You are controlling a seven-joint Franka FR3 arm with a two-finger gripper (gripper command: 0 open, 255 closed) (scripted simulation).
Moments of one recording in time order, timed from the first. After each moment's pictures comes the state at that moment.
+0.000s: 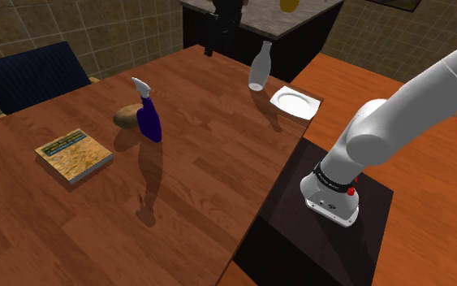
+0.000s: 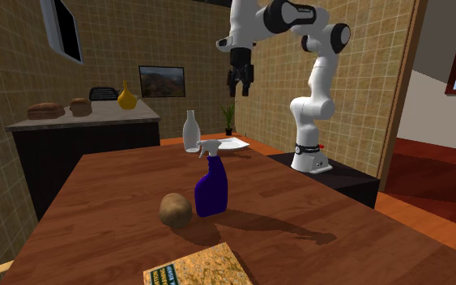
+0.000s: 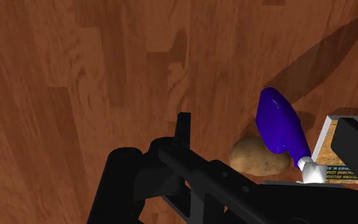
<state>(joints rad) 0.07 -0.32 0.18 -2.09 0.12 1.87 0.07</state>
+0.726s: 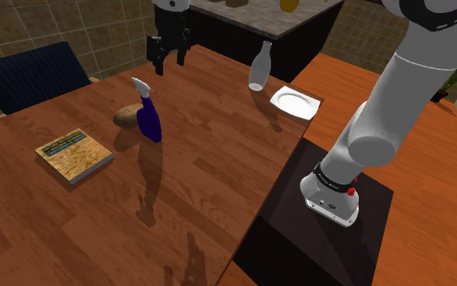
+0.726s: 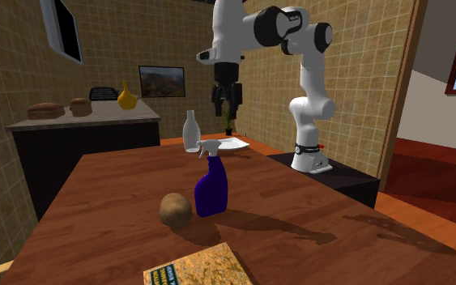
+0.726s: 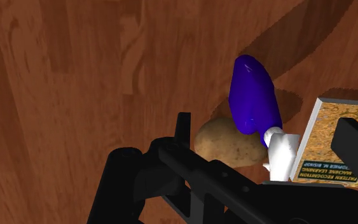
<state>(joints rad) 0.14 0.10 0.30 -1.78 -0.01 1.94 0.25</state>
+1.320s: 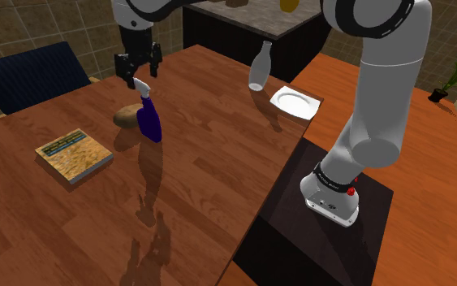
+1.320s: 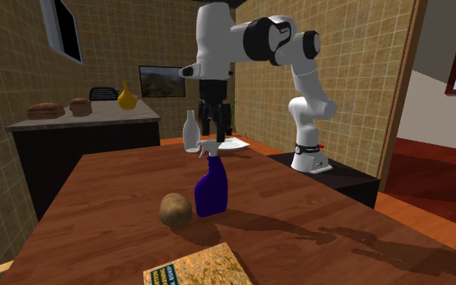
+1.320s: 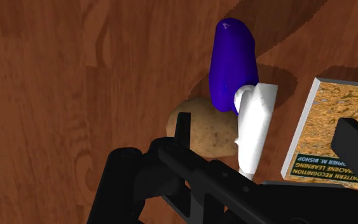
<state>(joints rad) 0.23 0.41 0.31 -1.48 -0.13 1.90 0.33</state>
